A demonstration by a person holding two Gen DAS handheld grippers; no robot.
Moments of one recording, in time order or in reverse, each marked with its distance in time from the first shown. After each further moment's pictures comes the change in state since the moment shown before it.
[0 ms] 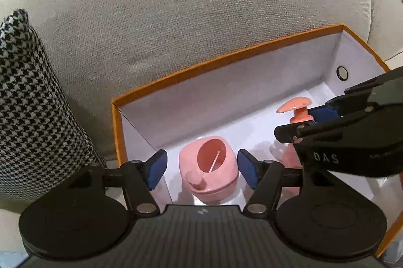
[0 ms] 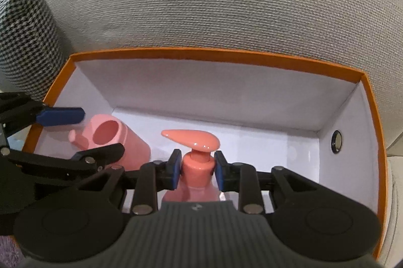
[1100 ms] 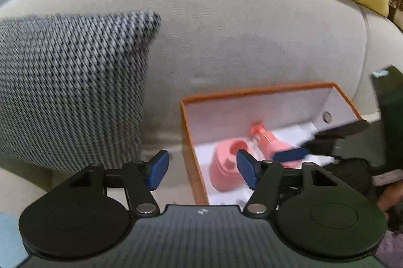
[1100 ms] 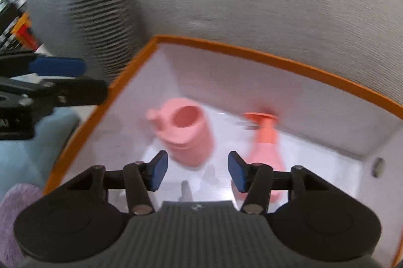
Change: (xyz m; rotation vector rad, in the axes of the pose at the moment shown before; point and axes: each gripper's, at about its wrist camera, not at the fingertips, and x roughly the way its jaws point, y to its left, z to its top) left arm -0.088 0.089 -0.033 -0.226 -0.103 -0.107; right arm 0.004 0.061 0.003 -0.251 0.010 0.196
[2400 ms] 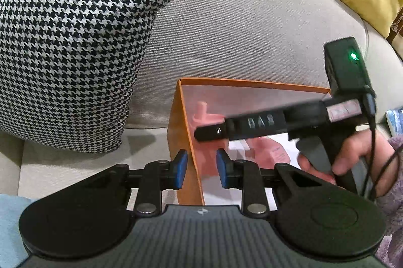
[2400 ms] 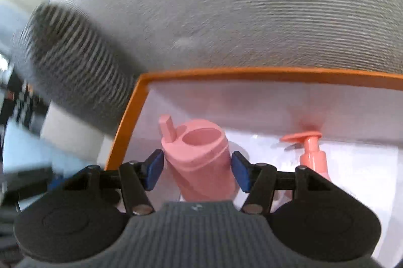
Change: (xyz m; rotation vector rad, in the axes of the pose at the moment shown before) left arm 0.003 0.050 -0.004 -0.133 0.040 -0.107; right arm 0.072 -0.072 0.057 0.394 0.014 0.192
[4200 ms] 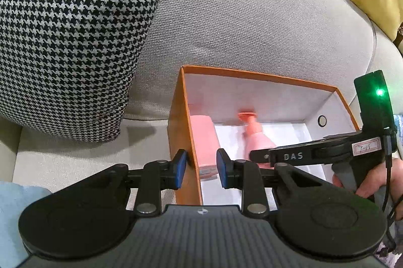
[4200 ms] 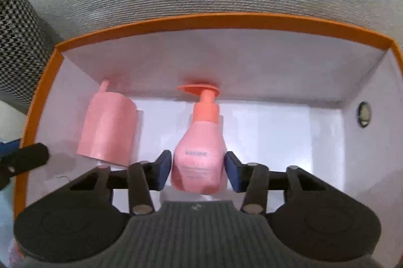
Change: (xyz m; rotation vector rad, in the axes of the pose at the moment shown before) left arm 0.072 -0.010 -0.014 -0.038 0.029 0.007; right arm -0.013 -0.020 -0.054 -0.022 0.040 -0.323
